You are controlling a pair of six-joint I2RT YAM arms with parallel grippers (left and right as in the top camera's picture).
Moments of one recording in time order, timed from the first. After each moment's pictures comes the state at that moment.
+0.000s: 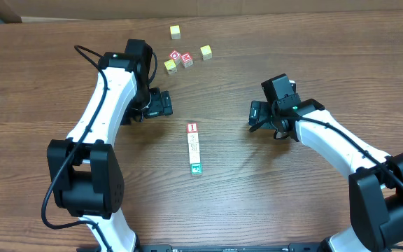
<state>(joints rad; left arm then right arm) -0.12 1.93 1.59 -1.22 -0.02 -0.36 0.38 1.74 1.08 -0.51 0.13 0.52</state>
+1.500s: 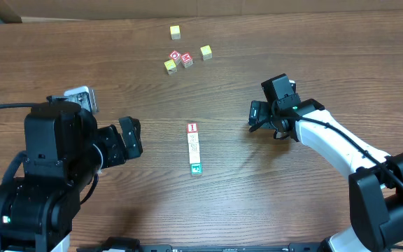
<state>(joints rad) -0.12 1.04 1.57 -1.37 -0.02 -0.36 0.38 1.74 1.08 -0.51 0.13 0.52</state>
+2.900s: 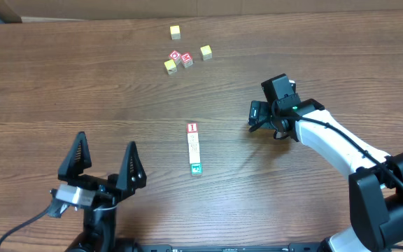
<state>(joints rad) 0.00 0.06 0.25 0.34 0.13 -0.36 0.38 1.74 1.08 -0.51 0.13 0.52</state>
